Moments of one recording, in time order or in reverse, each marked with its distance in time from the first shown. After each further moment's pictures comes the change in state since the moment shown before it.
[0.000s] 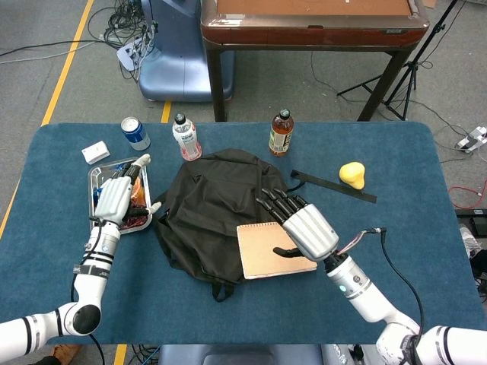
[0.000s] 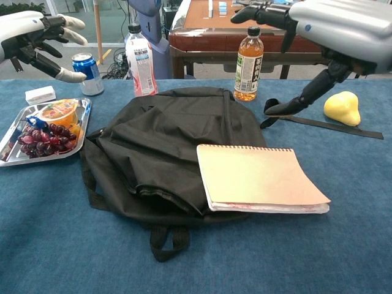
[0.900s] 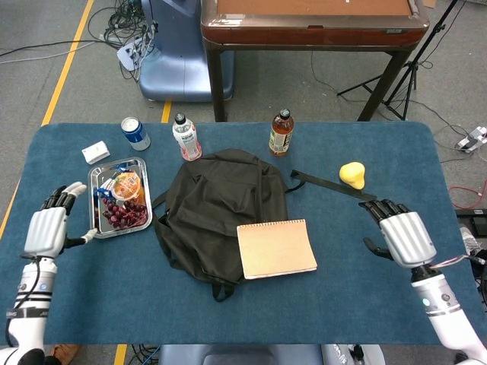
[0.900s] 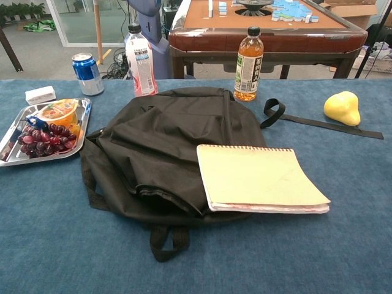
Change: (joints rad) left arm 0.279 0.190 0.196 0.000 0.233 0.208 -0.063; right arm -0.287 0.241 -0.098 0.062 0.042 0.158 0.162
